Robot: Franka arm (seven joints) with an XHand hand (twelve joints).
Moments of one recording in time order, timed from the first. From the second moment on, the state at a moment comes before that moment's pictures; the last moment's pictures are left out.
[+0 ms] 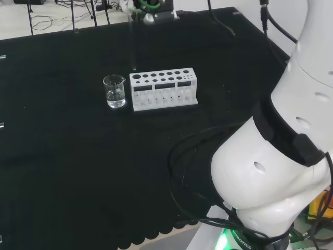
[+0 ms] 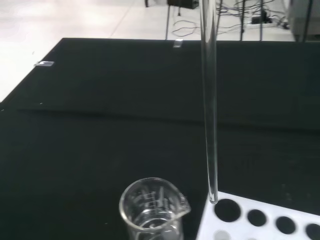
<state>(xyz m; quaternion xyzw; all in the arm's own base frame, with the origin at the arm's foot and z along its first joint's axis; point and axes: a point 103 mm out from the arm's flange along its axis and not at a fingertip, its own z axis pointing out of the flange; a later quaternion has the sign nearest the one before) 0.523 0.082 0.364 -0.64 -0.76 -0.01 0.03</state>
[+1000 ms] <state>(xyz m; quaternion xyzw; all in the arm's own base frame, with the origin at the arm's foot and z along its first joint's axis) 0.548 0.125 0.331 -0.61 -0.79 -0.01 0.05</state>
